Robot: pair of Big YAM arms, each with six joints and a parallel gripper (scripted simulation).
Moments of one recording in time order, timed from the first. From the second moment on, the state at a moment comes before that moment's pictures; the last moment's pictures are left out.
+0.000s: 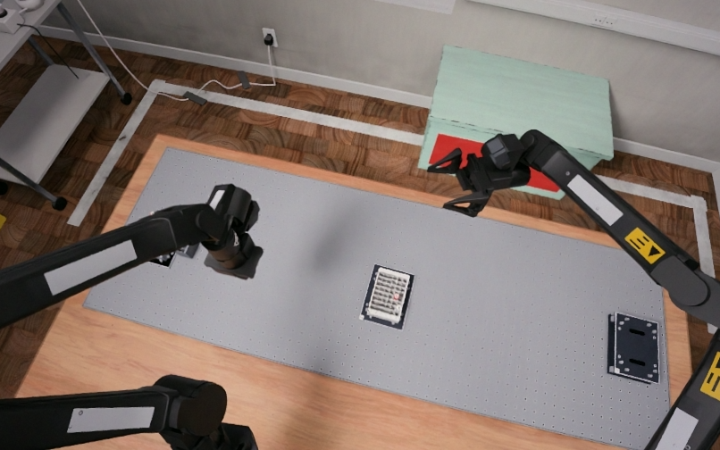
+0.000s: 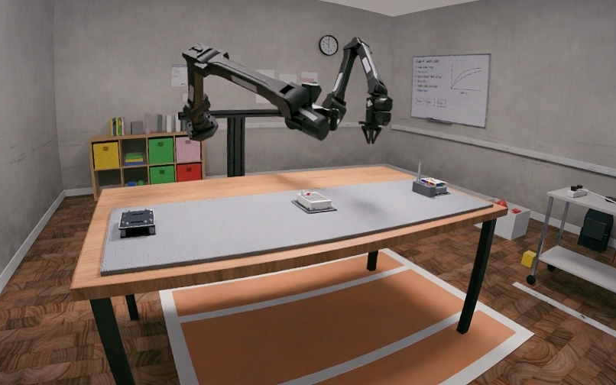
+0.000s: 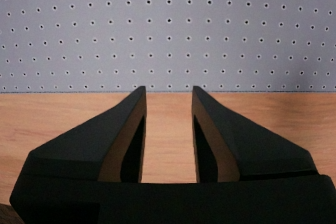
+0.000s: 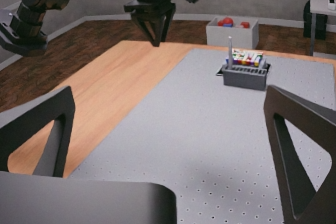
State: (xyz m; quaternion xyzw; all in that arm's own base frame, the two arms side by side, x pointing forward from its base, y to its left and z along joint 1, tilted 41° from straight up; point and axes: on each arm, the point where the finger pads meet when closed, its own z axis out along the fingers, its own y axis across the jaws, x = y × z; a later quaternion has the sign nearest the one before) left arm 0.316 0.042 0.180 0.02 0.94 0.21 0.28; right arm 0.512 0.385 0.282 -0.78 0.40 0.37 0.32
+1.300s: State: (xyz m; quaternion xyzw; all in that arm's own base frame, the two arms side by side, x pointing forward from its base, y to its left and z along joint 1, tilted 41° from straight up) left arm 0.314 0.039 0.178 0.02 0.94 0.20 0.28; right arm 0.491 0.306 0.286 -0.74 0.56 0.26 0.26
